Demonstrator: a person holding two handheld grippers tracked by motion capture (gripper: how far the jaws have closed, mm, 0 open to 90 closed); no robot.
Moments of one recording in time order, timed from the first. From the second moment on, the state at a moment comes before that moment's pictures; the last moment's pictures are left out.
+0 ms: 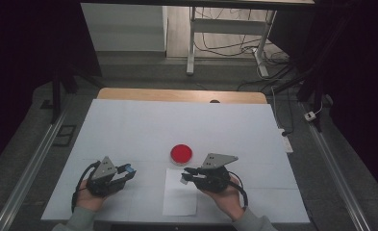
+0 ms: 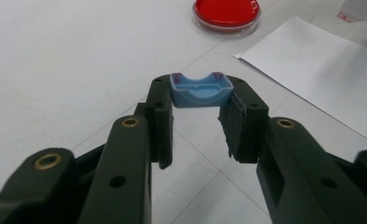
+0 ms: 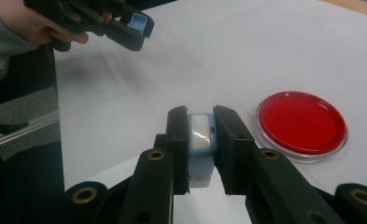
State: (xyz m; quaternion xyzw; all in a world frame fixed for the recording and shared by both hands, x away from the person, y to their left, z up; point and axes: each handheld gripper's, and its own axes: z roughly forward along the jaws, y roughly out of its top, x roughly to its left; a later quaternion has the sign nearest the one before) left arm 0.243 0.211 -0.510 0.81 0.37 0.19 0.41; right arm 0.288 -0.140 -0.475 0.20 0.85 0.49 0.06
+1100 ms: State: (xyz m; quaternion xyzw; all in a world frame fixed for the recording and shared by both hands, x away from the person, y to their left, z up) left arm 0.242 0.210 -0.511 0.81 0.37 0.19 0.41; right arm 0.284 -0.122 -0.498 0.17 0.88 0.44 0.07
